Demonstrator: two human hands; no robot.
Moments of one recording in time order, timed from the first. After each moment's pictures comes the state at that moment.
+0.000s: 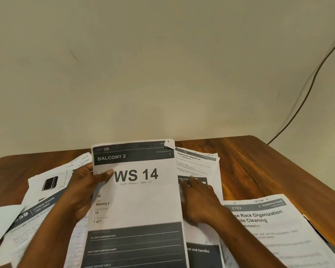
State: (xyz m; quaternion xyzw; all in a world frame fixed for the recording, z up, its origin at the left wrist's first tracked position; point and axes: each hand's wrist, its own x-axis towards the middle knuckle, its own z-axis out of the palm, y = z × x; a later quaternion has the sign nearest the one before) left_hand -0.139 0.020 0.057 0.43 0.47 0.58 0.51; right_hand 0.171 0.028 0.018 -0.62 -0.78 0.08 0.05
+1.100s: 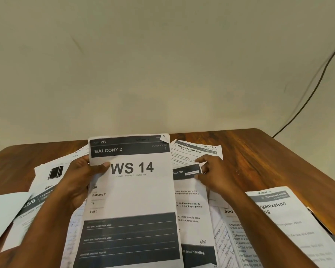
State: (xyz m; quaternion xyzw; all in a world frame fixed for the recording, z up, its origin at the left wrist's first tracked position) left_hand -0.161 0.016 0.058 0.42 0.49 0.57 0.52; right_hand 0.197 0.040 0.047 -0.65 -0.65 0.22 0.32
